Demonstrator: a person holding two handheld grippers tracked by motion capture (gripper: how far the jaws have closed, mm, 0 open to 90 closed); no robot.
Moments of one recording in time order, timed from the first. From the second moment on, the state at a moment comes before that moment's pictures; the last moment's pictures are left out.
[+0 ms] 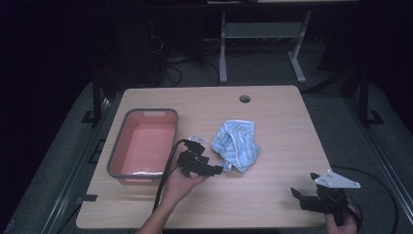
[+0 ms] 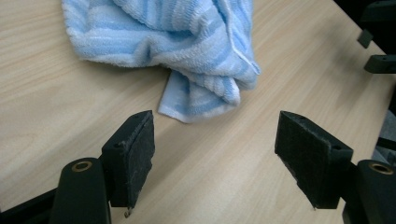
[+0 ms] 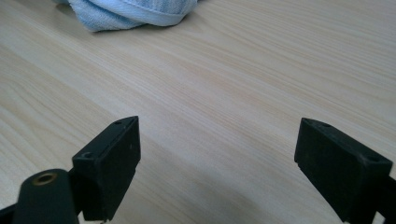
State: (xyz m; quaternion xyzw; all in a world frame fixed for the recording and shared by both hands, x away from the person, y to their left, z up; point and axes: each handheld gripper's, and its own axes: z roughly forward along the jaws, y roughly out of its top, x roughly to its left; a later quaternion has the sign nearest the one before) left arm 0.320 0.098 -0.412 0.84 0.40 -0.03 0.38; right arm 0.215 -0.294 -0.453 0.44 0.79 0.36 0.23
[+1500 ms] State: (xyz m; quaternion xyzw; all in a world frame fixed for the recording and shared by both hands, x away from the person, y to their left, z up) left arm 0.264 0.131 -0.444 0.83 0.40 -0.05 0.39; right arm 0.215 -0.290 -0.456 0.44 0.79 0.35 0.23
